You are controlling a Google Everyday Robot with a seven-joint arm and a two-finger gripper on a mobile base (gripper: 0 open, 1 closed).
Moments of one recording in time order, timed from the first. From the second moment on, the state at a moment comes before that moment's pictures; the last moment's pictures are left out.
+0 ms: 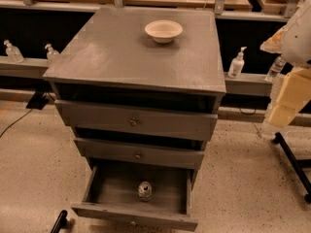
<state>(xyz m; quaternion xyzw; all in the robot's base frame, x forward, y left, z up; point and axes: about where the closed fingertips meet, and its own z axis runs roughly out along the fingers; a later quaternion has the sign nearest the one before) 0.438 -0.216 0.979 -0.60 0.78 -0.04 0.16</state>
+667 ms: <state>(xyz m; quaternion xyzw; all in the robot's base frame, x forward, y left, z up) 0.434 -0.229 0.968 -0.59 0.78 -0.04 0.20</state>
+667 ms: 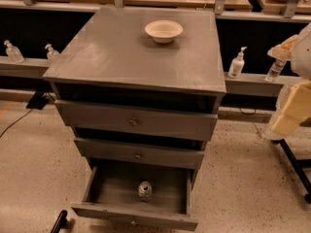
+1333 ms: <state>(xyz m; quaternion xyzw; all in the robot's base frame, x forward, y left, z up) 0.437 -0.229 0.955 -0.58 0.78 0.01 0.22</state>
